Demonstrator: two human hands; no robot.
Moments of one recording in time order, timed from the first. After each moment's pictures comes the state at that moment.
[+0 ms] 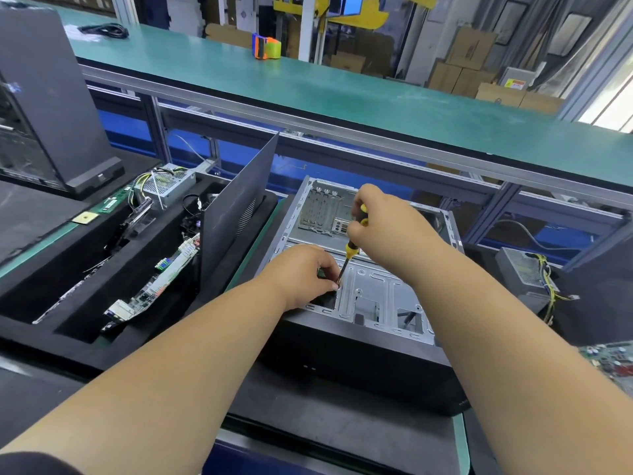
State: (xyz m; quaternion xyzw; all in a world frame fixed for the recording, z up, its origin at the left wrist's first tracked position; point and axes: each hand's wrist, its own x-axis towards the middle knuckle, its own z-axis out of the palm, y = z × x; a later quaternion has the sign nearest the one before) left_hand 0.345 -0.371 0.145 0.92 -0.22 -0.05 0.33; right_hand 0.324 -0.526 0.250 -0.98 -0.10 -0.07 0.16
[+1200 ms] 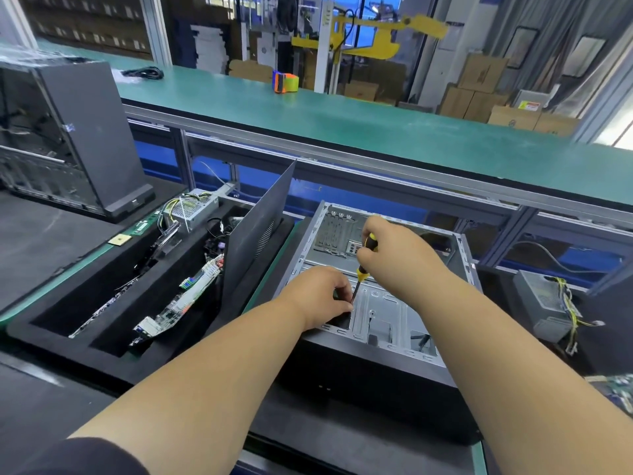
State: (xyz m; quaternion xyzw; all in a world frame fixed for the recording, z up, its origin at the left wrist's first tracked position) left_hand 0.344 -0.374 0.146 0.93 -0.21 -0.03 0.29; right_hand 0.324 -0.523 0.245 -0.98 -0.09 -0.07 0.15
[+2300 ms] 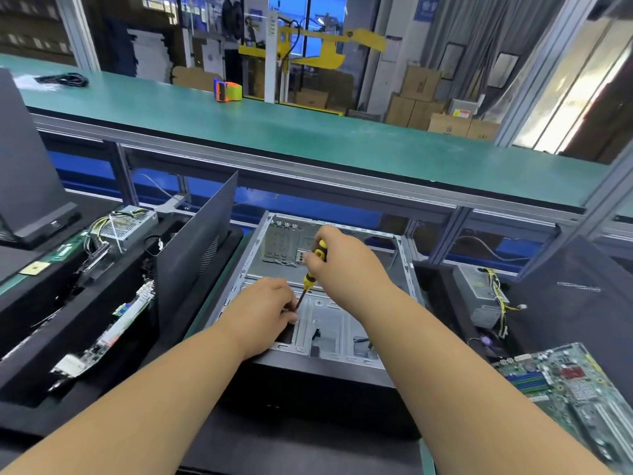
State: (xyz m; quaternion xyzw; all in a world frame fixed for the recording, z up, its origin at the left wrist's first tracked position) left_hand 0.341 -0.381 0.140 0.93 -0.29 0.08 0.20; right_hand 0.315 -0.541 0.247 -0.97 -0.06 -0.09 0.22
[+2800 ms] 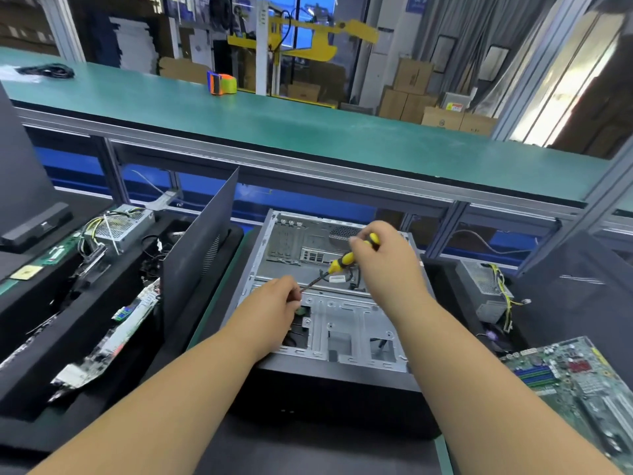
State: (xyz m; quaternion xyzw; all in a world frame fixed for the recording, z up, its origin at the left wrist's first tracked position) left_hand 0.347 -0.377 0.140 0.93 -0.17 0.00 0.33; right_hand 0.320 -0.558 0.234 -0.88 0.07 -0.19 0.42
